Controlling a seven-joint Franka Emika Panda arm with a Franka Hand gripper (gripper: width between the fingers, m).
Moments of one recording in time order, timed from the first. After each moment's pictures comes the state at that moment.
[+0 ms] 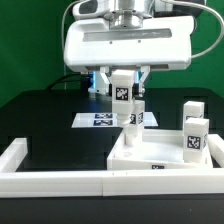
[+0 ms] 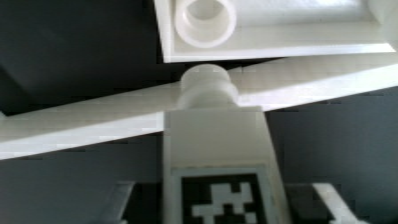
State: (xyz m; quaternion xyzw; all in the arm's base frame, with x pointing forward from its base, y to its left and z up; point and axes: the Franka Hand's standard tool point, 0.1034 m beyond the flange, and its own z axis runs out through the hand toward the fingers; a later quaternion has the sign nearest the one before) arm 0.582 -0.017 0.127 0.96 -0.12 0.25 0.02
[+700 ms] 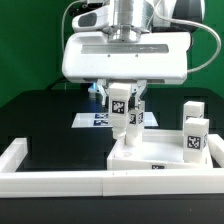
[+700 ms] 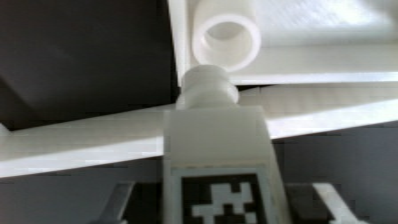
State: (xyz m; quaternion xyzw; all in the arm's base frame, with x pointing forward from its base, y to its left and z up) arm 0.579 -0.023 0.103 0.96 -0.12 0.25 0.03
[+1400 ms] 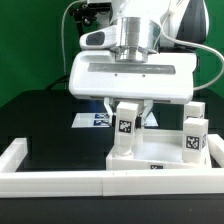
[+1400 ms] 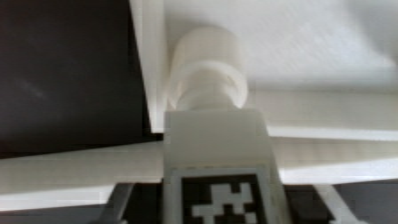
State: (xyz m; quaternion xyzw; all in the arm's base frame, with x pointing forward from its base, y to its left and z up) arm 0.581 -0.012 0.073 0.97 -0.10 0.24 0.04
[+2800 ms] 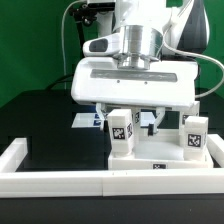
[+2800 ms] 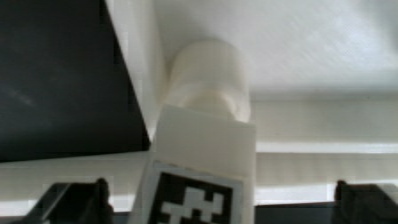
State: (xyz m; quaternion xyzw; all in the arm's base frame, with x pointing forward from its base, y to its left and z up) arm 0.581 -0.010 0.064 0.96 -0.09 0.25 0.05
